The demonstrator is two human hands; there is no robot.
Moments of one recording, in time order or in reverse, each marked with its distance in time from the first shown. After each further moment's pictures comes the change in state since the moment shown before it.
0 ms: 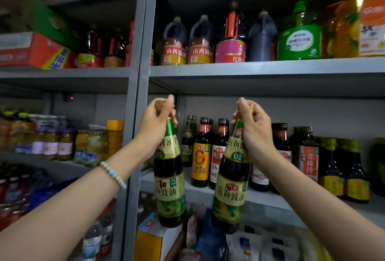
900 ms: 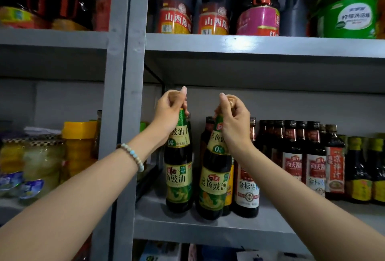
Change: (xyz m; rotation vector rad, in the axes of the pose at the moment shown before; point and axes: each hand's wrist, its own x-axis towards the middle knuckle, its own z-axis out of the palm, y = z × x) left_hand 0.167 -0.155 -0.028 -0.197 -0.164 0.008; right_hand 0.099 0.150 0.125 -0.181 0.177 -0.148
